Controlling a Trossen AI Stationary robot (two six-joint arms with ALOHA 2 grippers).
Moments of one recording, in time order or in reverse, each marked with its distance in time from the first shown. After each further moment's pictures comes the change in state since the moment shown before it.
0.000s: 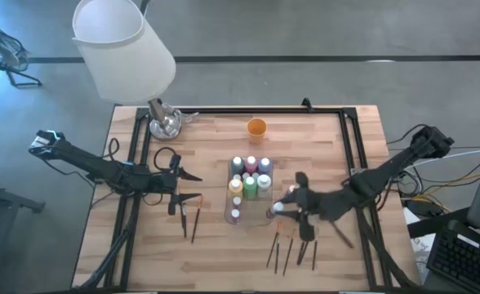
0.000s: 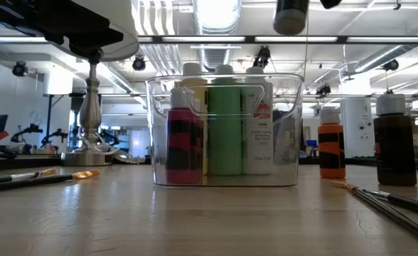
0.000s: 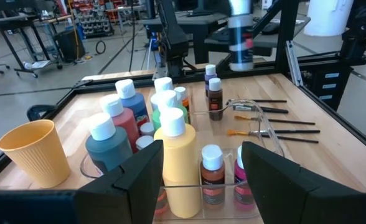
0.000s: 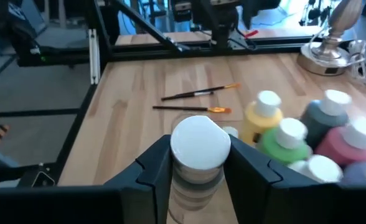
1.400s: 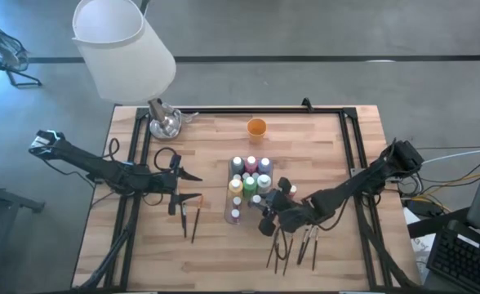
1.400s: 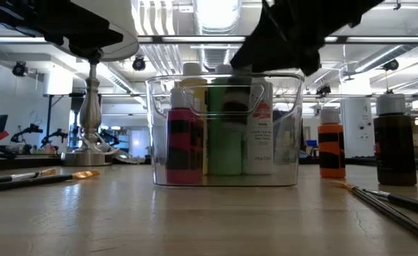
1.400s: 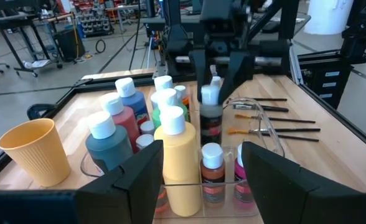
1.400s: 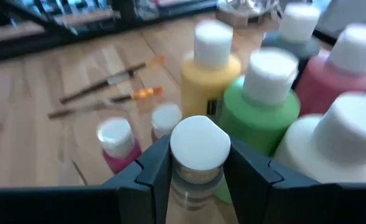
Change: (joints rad) left arm 0.000 0.000 0.000 -0.006 0.000 0.000; right arm -0.086 0.416 -0.005 0.237 0.284 0.249
